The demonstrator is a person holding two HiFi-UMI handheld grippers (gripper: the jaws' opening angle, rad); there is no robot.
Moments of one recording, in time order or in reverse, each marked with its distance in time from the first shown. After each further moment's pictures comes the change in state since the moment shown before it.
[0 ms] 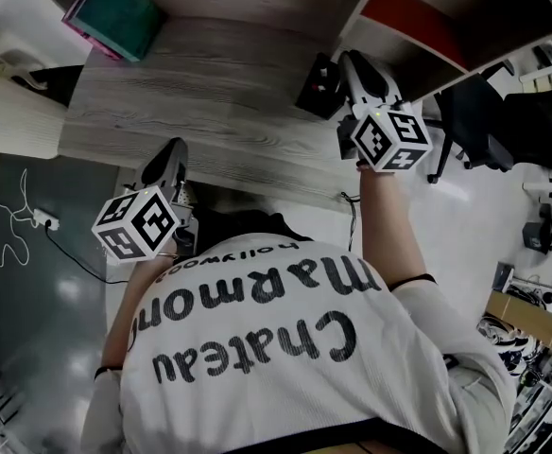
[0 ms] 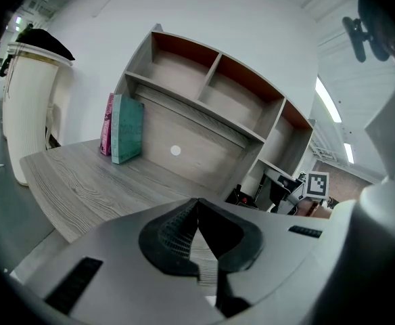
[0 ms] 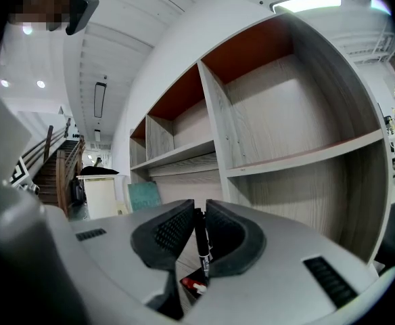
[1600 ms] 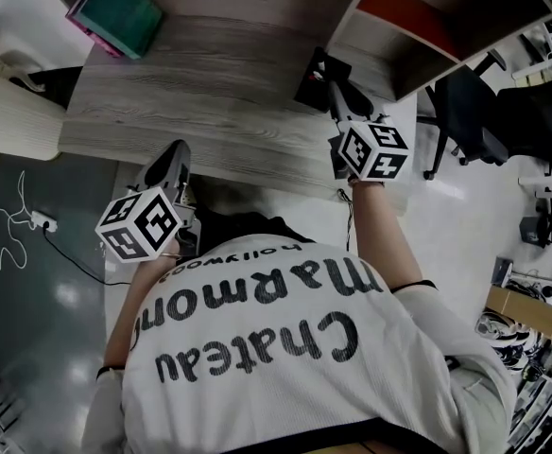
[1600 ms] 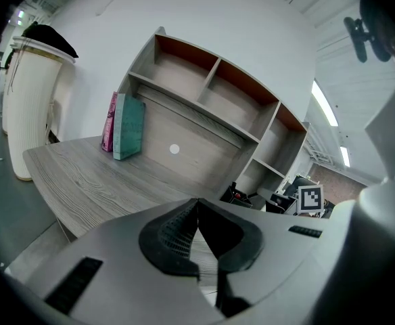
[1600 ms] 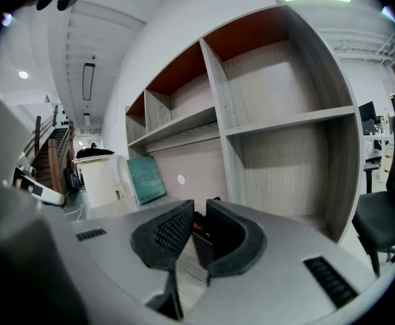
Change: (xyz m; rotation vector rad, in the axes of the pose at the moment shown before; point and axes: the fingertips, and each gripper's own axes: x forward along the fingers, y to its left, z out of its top) left arm -0.020 -0.001 -0.012 -0.017 -0.008 -0.030; right arm -0.033 0.014 -0.064 0.013 0.189 -0.078
